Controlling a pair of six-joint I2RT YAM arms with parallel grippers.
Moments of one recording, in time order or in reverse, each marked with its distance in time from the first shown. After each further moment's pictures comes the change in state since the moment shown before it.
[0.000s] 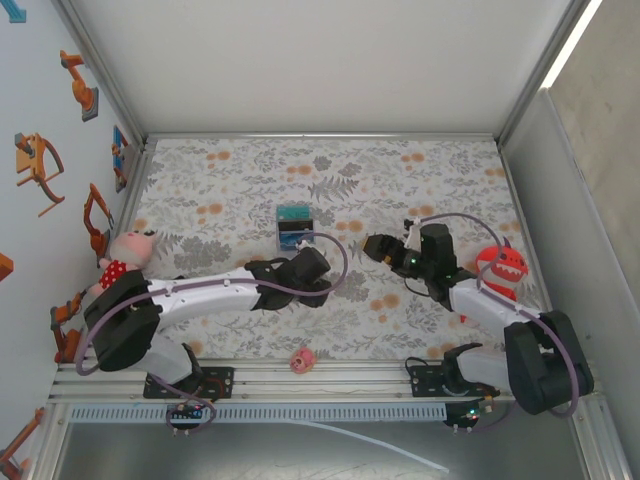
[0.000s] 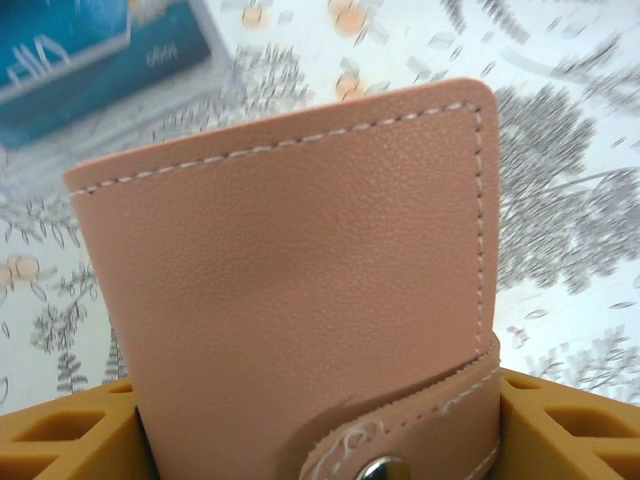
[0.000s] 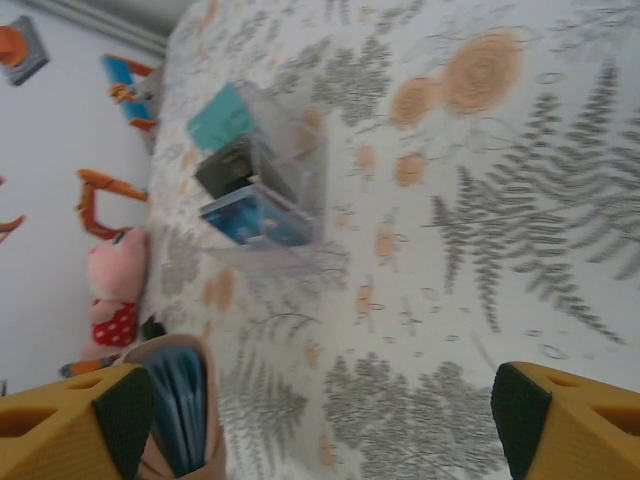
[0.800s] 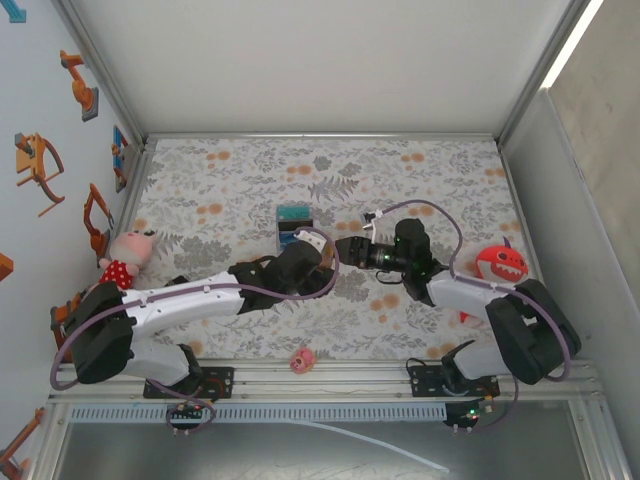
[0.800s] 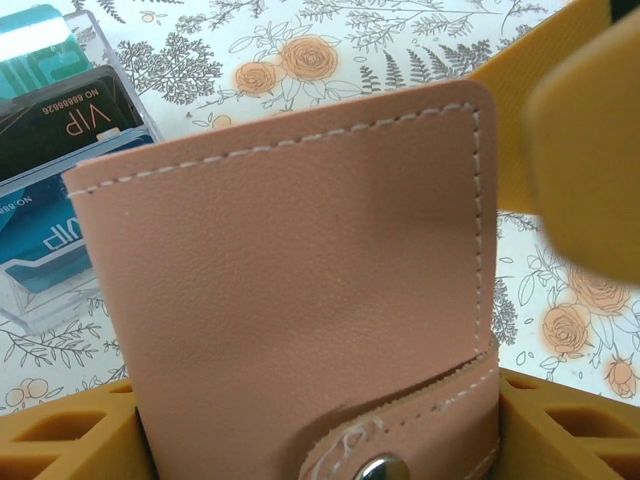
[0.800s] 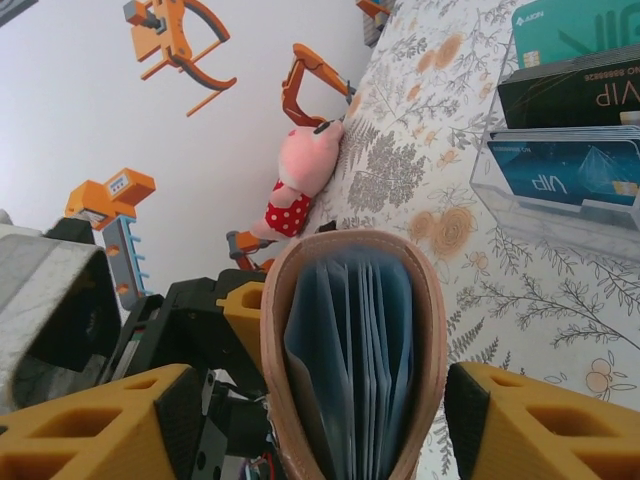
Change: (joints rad) left arm 0.000 -0.109 -0.031 0.159 -0.013 0.094; right arm 0.209 0.175 0.076 0.384 -0.218 0.071
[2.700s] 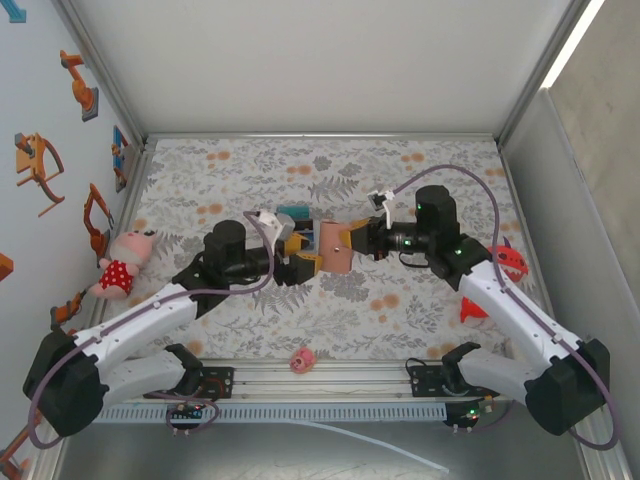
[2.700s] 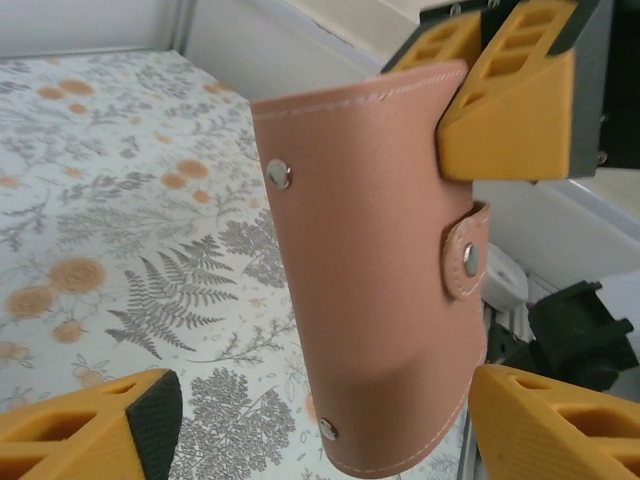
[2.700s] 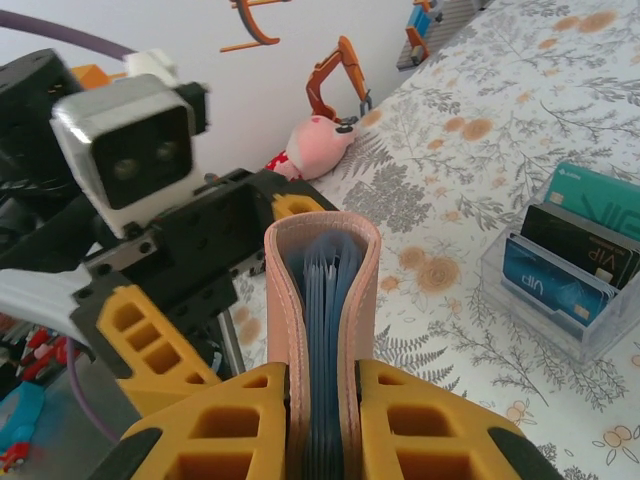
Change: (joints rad) left arm 0.368 -0.290 -0.245 0.463 0.875 0.150; right arm -0.047 -0.294 0.379 -0.834 -0.057 -0.603
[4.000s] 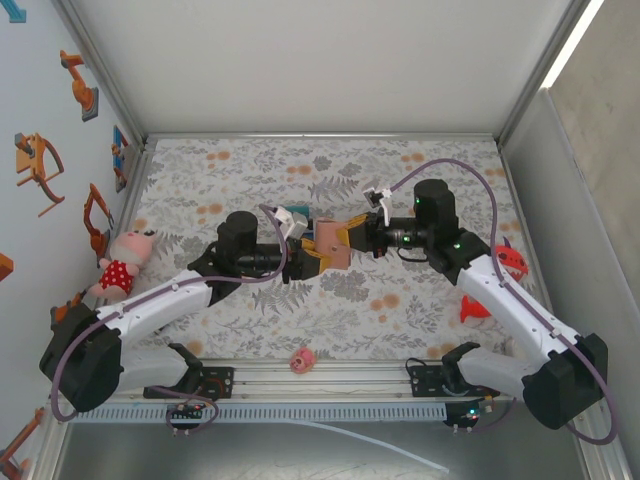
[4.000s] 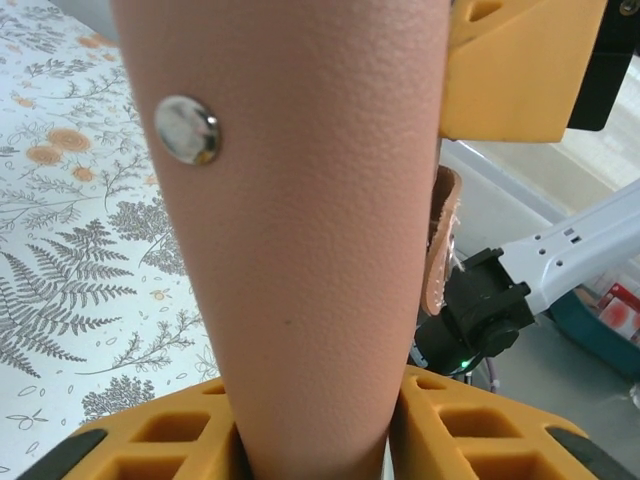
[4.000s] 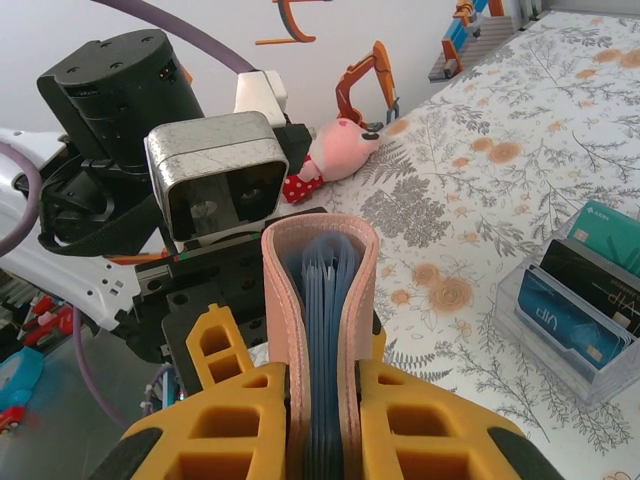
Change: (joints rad) left arm 0.005 0.145 0.053 0.086 0.225 -0.035; right arm 0.000 0.034 0.045 0.004 -0.057 -0.082
